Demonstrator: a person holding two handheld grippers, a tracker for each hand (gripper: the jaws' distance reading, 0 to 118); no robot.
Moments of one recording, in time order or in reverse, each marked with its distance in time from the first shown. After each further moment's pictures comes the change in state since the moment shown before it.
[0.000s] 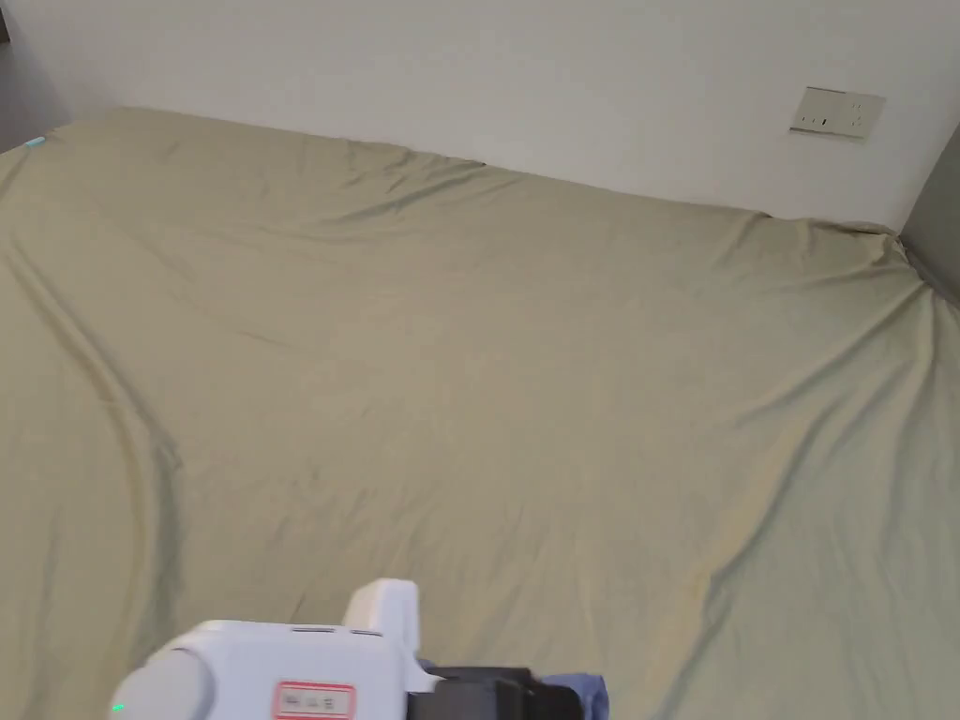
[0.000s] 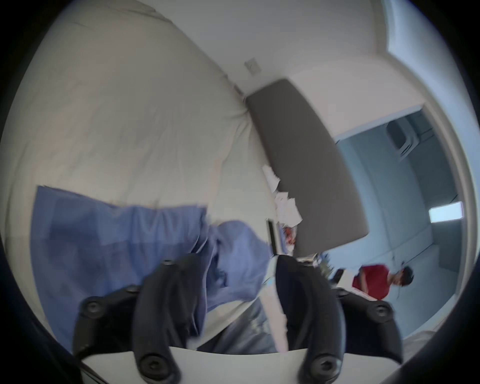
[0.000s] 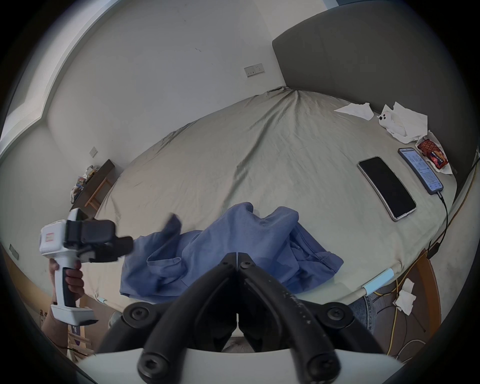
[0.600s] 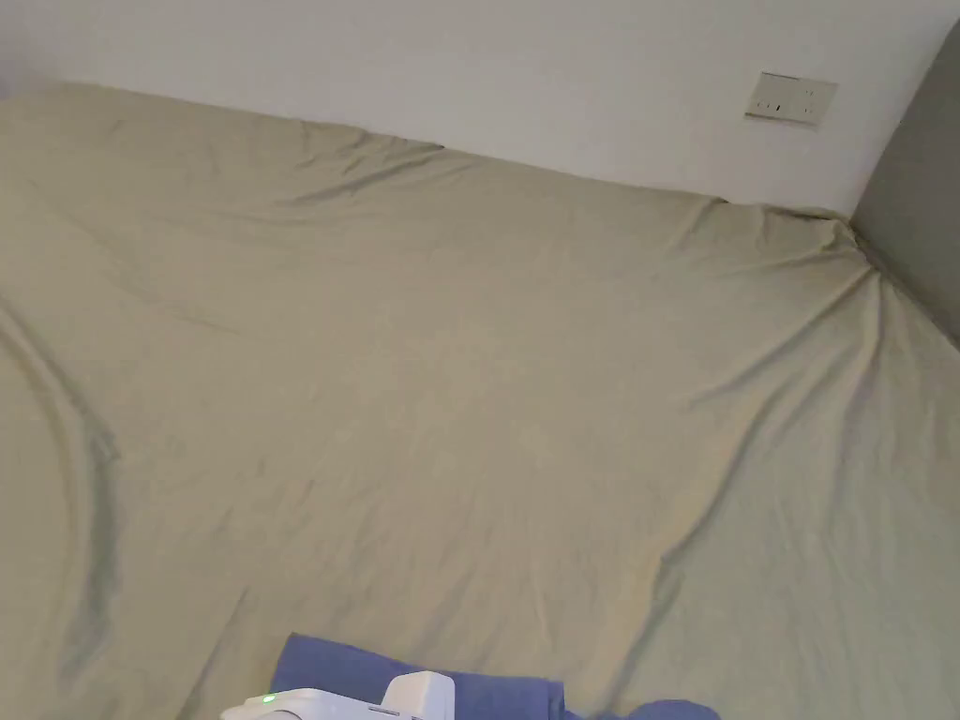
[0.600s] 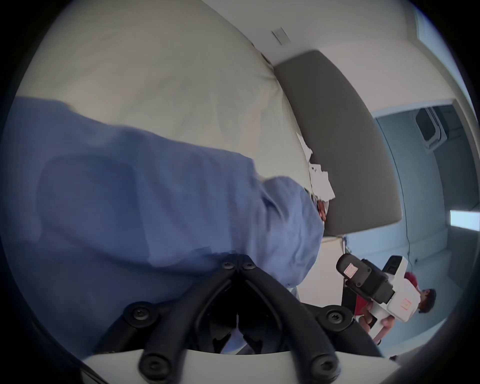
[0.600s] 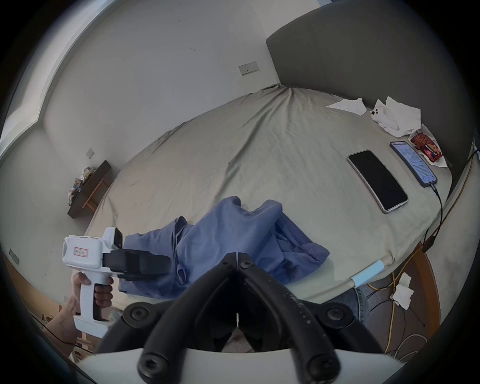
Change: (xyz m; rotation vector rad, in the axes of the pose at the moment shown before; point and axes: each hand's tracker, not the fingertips) left arm -0.027 -0.041 -0.105 -0.284 0.182 0.002; right arm 0.015 -0.007 0.012 -0.013 -0.025 -0.024
